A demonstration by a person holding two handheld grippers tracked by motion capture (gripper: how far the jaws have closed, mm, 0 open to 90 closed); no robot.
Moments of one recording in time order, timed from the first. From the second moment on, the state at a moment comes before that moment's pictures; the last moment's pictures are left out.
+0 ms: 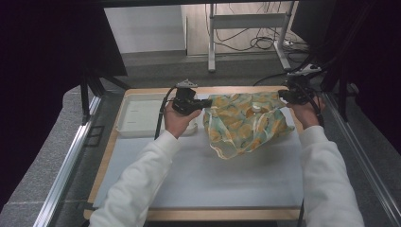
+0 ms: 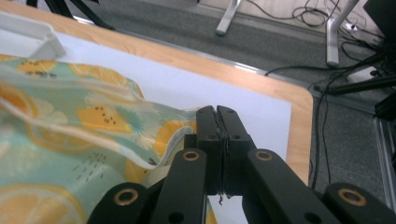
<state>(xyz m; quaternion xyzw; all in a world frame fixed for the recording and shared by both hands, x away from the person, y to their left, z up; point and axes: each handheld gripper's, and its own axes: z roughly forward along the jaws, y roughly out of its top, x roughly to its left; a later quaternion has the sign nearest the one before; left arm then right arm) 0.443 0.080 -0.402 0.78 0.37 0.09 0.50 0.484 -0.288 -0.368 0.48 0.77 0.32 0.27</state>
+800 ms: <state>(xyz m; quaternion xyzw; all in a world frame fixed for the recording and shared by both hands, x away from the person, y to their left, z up) 0.444 0.069 -0.460 0.81 0.38 0.06 0.44 0.482 -0.293 -0.435 0.51 0.79 0.27 0.21</state>
